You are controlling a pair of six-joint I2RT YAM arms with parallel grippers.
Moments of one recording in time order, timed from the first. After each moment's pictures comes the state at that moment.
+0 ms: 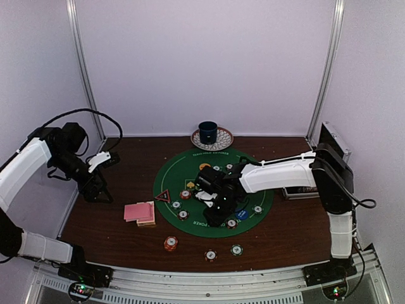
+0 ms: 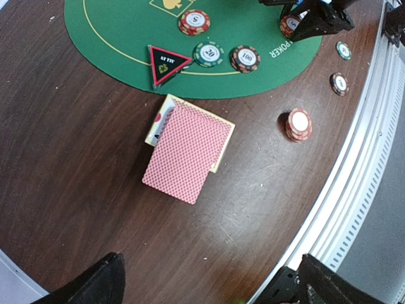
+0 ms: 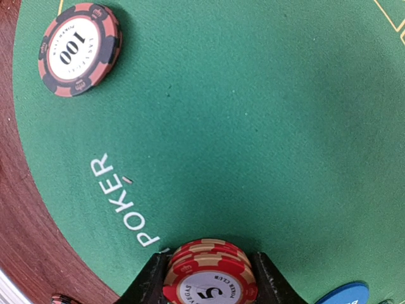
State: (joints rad) left arm -0.12 1.21 1.17 -1.30 0.46 0.77; right arm 1.00 2.06 1.48 -0.72 0.01 0.18
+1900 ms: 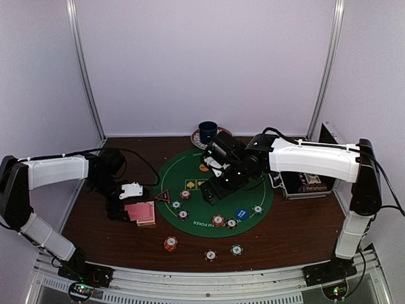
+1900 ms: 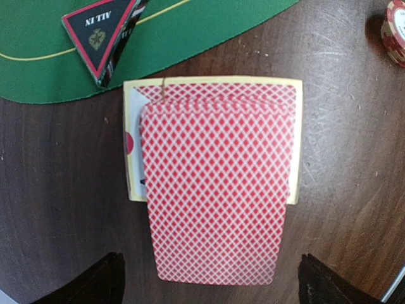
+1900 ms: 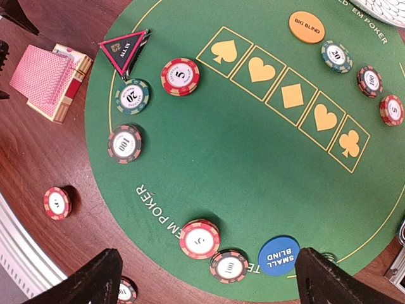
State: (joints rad) left arm -0.38 1.46 0.89 -0.79 0.15 1.00; right arm 0.99 1.82 1.57 -0.82 0.12 0.33
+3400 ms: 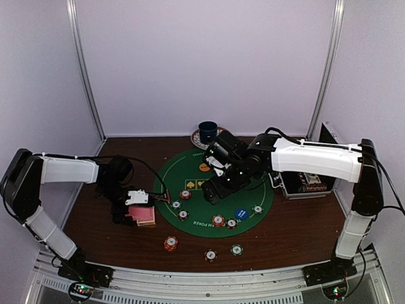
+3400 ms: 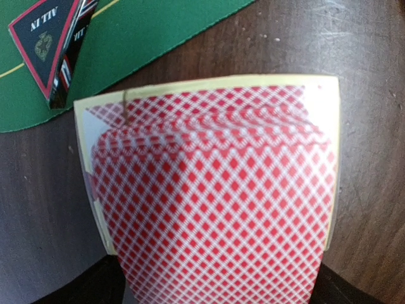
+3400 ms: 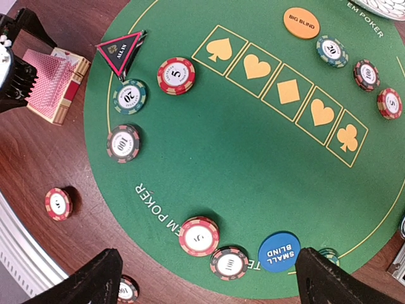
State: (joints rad) left arm -0.42 1.57 0.84 -0.66 0.12 1.05; right arm 0.98 1.81 1.55 -0.82 0.12 0.35
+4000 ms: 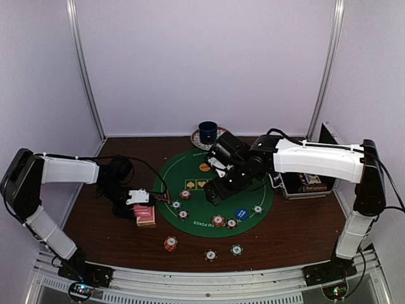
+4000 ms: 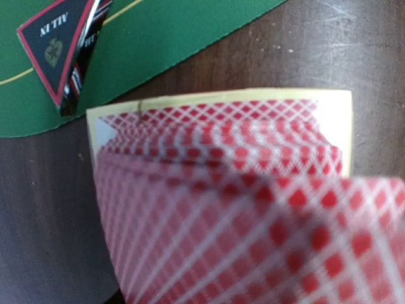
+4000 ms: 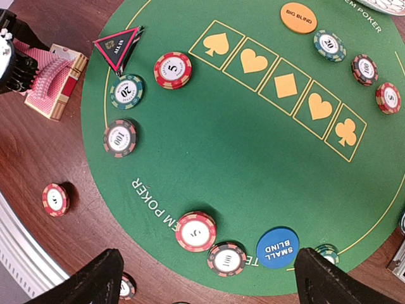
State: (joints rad) left arm -0.42 1.58 0.84 -0.63 0.12 1.04; right arm 0.98 1.79 1.52 -0.81 0.11 0.35
